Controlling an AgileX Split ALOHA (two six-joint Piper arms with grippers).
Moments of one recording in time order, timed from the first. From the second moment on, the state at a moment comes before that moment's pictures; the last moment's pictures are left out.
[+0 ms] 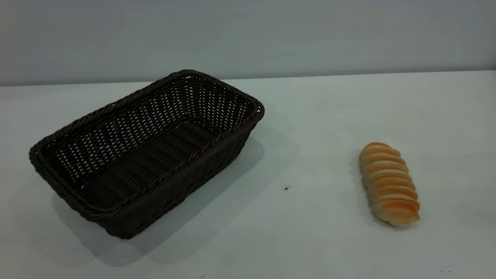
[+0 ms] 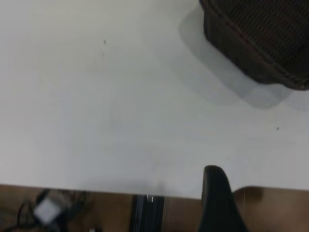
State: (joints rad) left arm 0.01 0.45 -0.62 0.00 1.07 -0.13; right arm -0.01 0.40 -0.53 0.28 0.91 -0.25
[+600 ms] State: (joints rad) left arm 0.01 0.93 -0.74 -0.07 0.94 -0.15; right arm -0.01 0.55 -0.53 0.33 0.85 -0.36
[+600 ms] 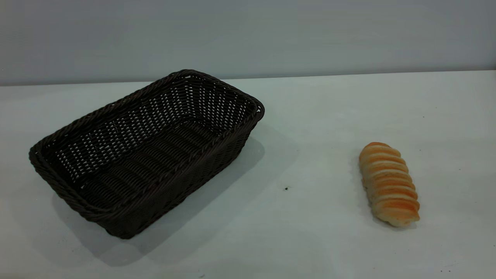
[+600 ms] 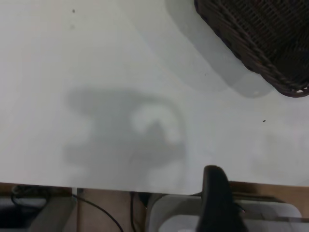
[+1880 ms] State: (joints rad) left arm -0.23 1.75 -0.87 -0.26 0.40 -0.58; right arm -0.01 0.65 -0.53 0.34 0.75 -0.36
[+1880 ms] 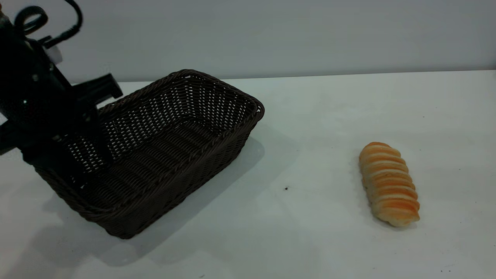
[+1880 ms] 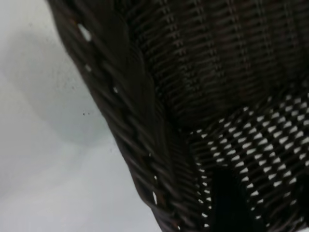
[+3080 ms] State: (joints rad) left arm -0.23 1.89 -0.87 0.19 0.38 -1.09; right arm -0.01 0.65 -0.53 0.34 0.74 -0.36
